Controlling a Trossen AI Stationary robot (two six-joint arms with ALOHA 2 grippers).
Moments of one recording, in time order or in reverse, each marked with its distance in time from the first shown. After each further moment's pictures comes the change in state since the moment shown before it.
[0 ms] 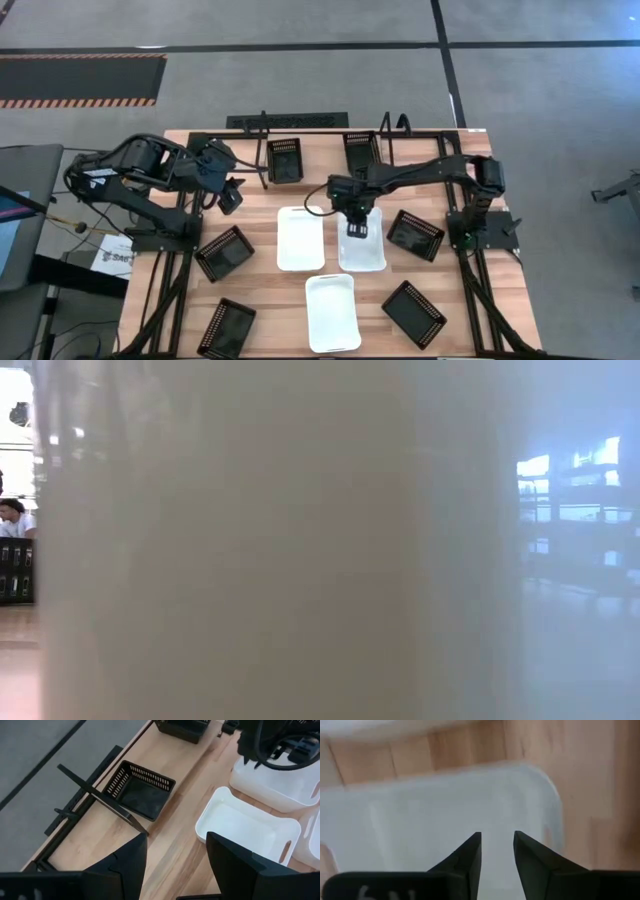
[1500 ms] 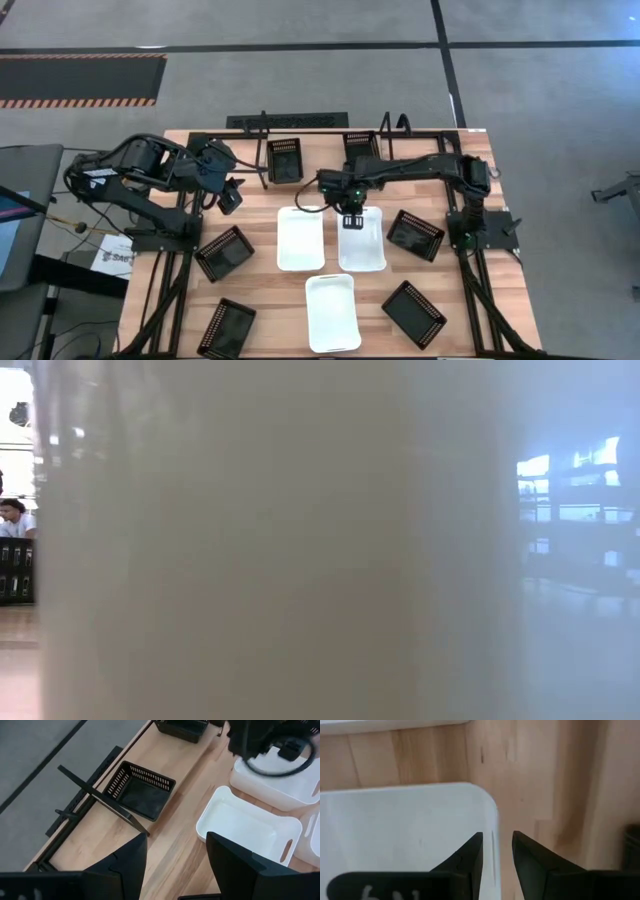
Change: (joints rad) left arm 0.000 0.000 0.000 -0.001 0.000 0.012; right arm -0.003 0.109 0.219 -0.190 0.124 -0.112
